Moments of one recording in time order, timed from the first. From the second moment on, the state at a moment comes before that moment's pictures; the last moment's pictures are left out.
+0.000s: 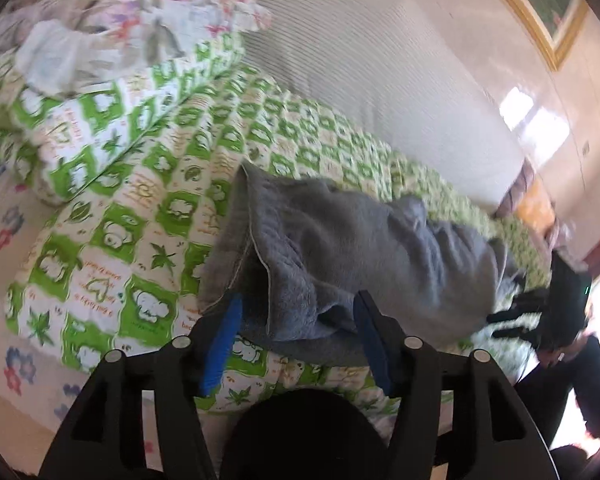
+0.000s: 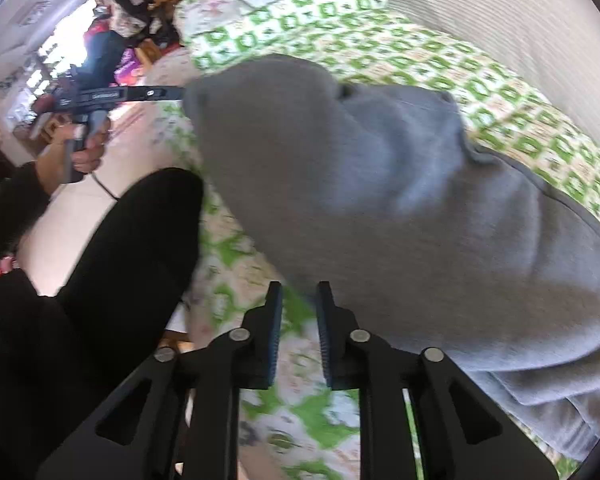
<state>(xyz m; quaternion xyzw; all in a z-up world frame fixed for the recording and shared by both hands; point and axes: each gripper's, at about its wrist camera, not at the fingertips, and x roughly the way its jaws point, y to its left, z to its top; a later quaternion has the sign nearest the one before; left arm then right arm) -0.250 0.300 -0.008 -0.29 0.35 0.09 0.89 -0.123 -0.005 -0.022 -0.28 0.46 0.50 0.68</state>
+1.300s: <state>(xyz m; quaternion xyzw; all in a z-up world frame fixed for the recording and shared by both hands) -0.230 0.313 -0.088 -0.57 0.33 0.18 0.73 0.013 0.313 -0.107 -0.23 0.58 0.50 0.60</state>
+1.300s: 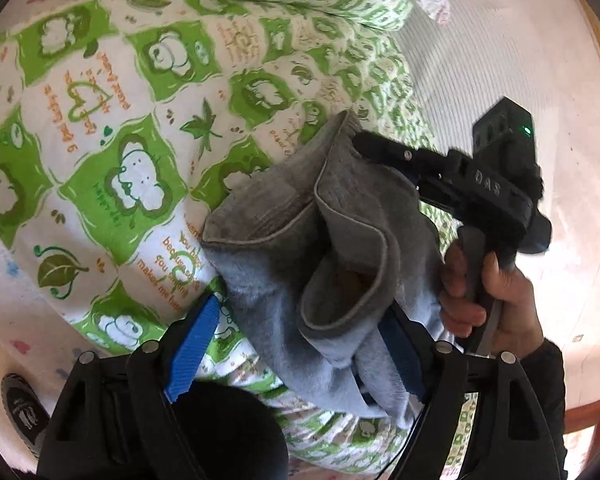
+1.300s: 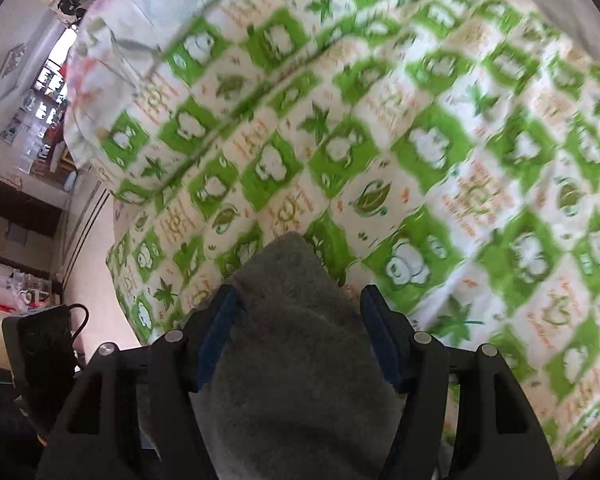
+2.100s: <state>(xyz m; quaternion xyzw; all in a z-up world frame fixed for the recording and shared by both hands) -0.230 0.364 -0.078 -0.53 0.27 0.20 0.78 -0.005 0.383 -0.070 -0.20 0.46 0.53 0.68</state>
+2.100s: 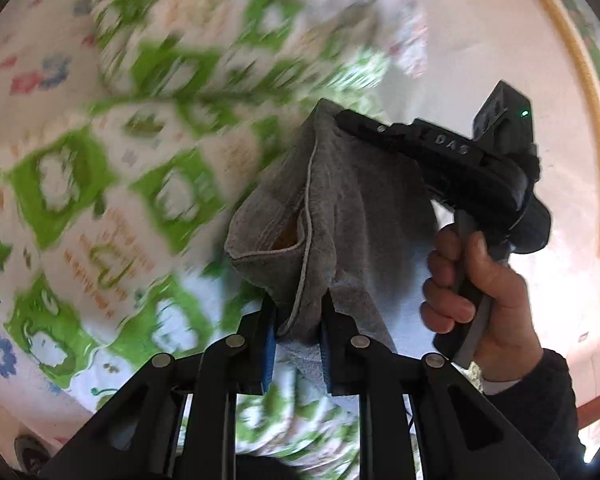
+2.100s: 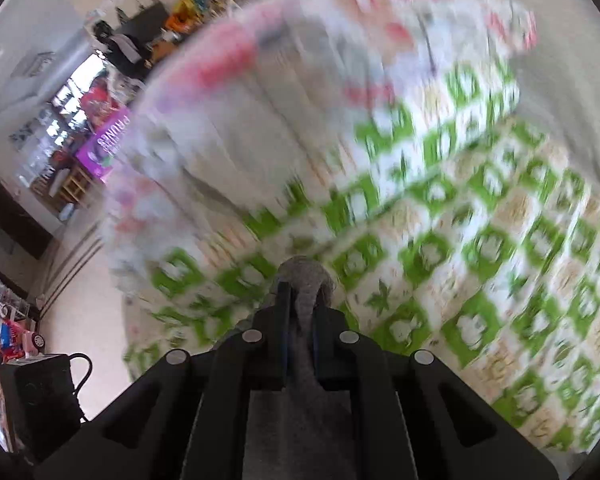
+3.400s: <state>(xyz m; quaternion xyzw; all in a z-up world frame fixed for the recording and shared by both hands) -0.076 0.214 -0.046 -0.31 0.43 0.04 0.85 0.085 0.120 -0.024 -0.06 0.52 0.34 0.78</state>
